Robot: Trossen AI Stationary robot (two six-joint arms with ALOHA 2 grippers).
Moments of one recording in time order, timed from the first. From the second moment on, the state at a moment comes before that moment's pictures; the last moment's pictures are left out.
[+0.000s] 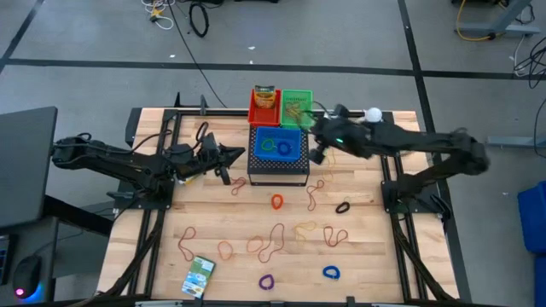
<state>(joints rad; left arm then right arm) -0.01 0.99 0.41 0.61 -0.43 -0.20 -0.10 1.31 1.27 -0.65 0.56 0.00</state>
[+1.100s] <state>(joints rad) -0.01 0.99 0.41 0.42 -0.42 -0.30 0.72 1.45 0.85 -0.52 0.06 0.75</state>
